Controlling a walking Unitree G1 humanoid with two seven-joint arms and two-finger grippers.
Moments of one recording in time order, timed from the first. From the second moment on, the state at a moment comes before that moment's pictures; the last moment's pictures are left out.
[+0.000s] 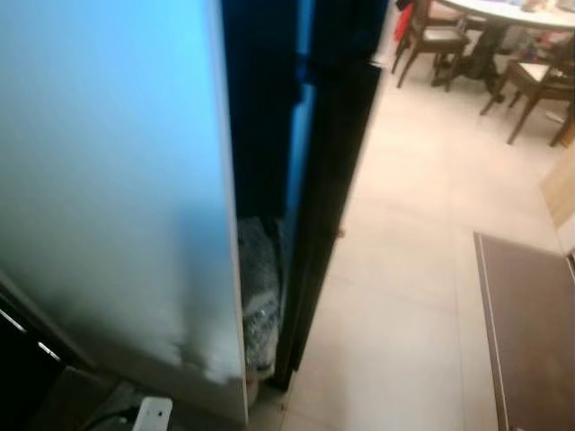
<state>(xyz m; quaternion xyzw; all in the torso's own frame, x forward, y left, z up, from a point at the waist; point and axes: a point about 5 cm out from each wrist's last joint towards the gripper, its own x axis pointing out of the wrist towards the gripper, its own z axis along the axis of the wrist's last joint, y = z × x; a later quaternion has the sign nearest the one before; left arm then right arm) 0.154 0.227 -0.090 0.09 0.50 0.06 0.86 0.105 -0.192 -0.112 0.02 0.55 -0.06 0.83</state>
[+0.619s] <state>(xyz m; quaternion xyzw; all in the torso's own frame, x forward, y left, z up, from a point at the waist) 0.161 0.232 -0.086 0.10 0.49 0.06 0.86 0.113 -0.199 -0.107 0.01 0.50 -0.09 0.86</state>
